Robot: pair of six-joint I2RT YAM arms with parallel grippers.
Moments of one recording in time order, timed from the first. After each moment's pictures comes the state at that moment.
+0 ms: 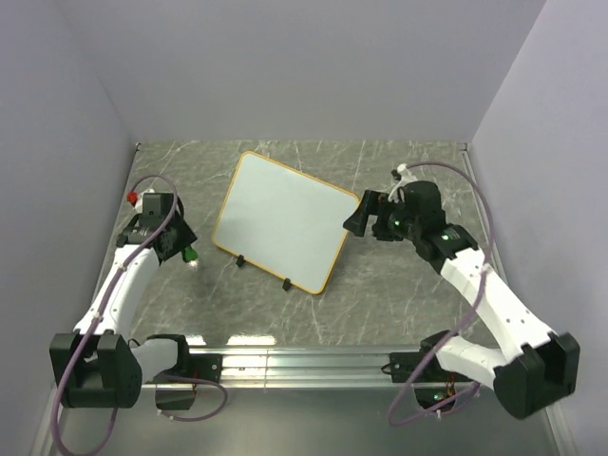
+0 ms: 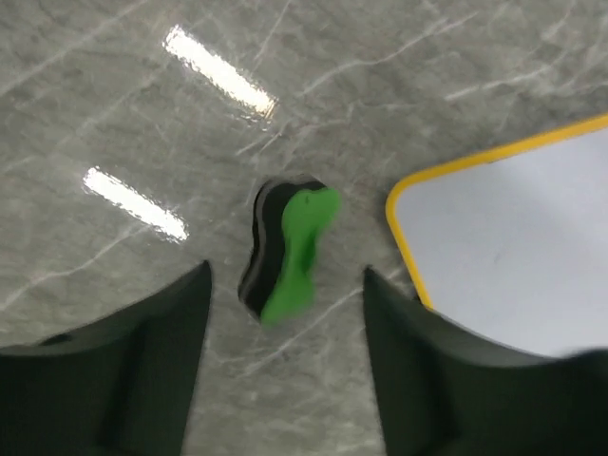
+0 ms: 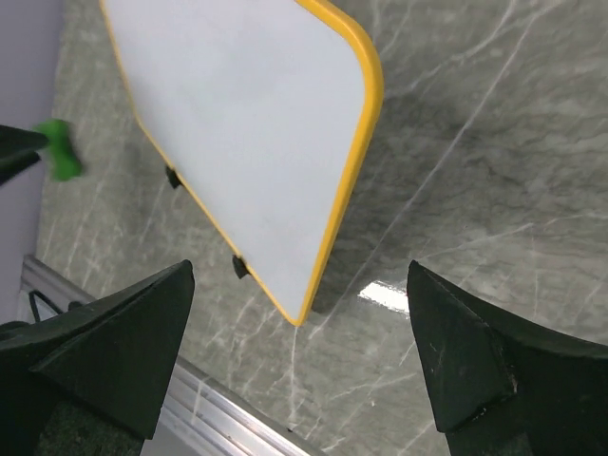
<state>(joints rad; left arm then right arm) -0.01 1.12 0.86 -0.65 -0.21 -0.62 0.37 1.11 0.93 -0.42 -0.25 0.51</state>
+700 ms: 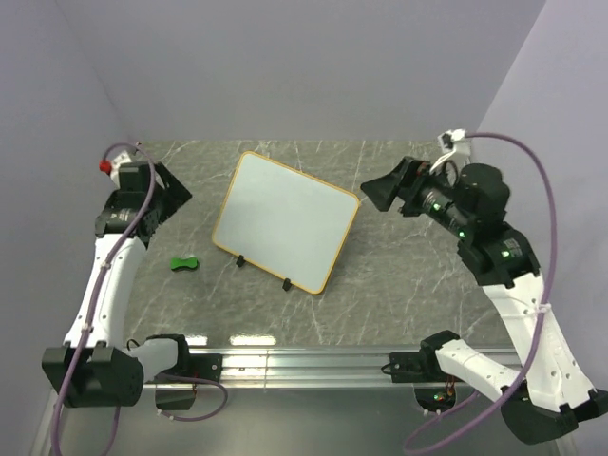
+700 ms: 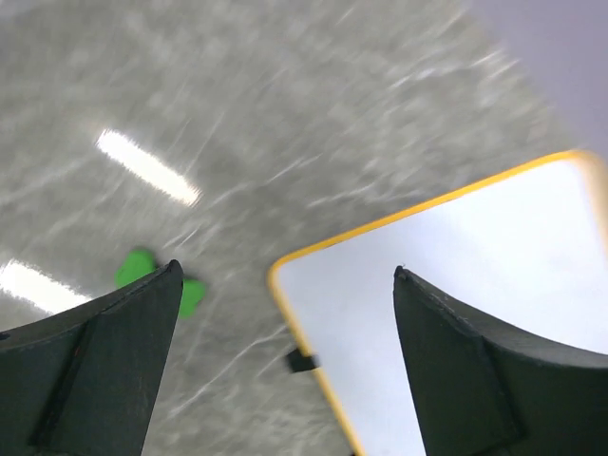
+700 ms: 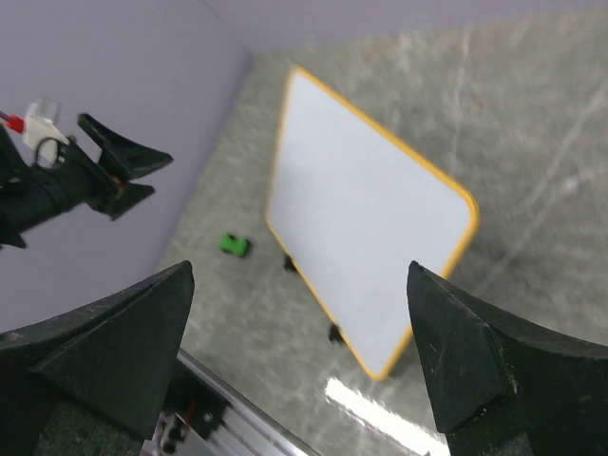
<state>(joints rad) 0.02 1.14 1.11 -0.68 -0.21 -0.67 0.37 0.94 1.29 -0.58 -0.22 0.54</state>
